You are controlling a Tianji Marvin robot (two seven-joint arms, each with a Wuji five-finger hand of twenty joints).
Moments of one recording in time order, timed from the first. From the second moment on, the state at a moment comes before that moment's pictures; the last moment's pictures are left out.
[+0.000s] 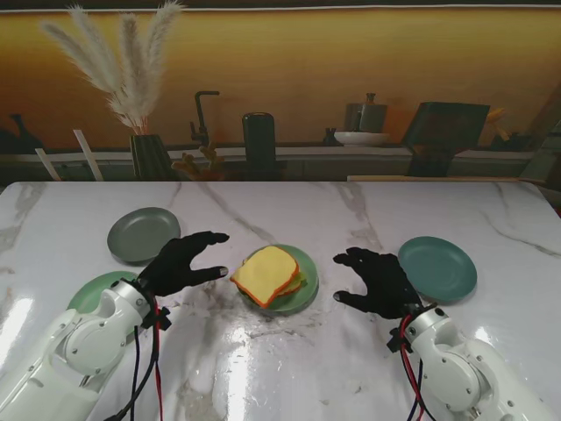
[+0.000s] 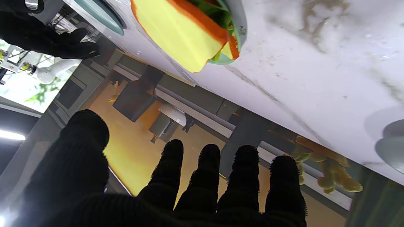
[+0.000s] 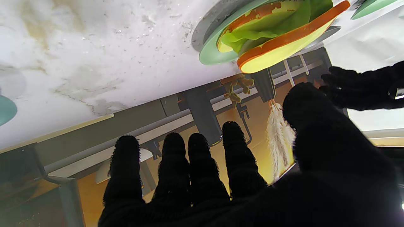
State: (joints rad) left arm 1.66 -1.08 -1.35 -1.67 0.54 -0.26 -0.09; right arm -1.79 -1.07 1.36 -1.69 -0.79 -0.26 -0.10; left_hand 0.67 -0.18 0.06 0.14 0.26 0.15 0.32 0.33 0.26 0.20 0.30 0.29 0.21 0.24 0.26 0.46 -0.06 0.26 0.61 0.32; right_hand 0.61 -0.32 0.47 0.01 0.38 0.15 0.24 0.46 0.29 0.20 0.37 0.22 0.27 0.12 0.30 0.27 -0.05 0.34 0.84 0.49
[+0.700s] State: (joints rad) left arm 1.78 -1.08 -1.42 -1.61 0.65 -0.30 -0.01; right arm -1.78 -1.08 1.35 -1.64 -0.75 -0.25 -0.12; left_hand 0.68 -0.19 0.07 0.14 0.26 0.15 0.39 0.37 0.26 0.20 0.34 0.31 0.21 0.24 0.30 0.48 -0.07 0.29 0.69 0.35; right_hand 0.58 -0.32 0.48 0.01 0.38 0.17 0.22 0.45 0.29 0.20 0.36 0.22 0.27 0.12 0.29 0.27 -0.06 0.34 0.86 0.46
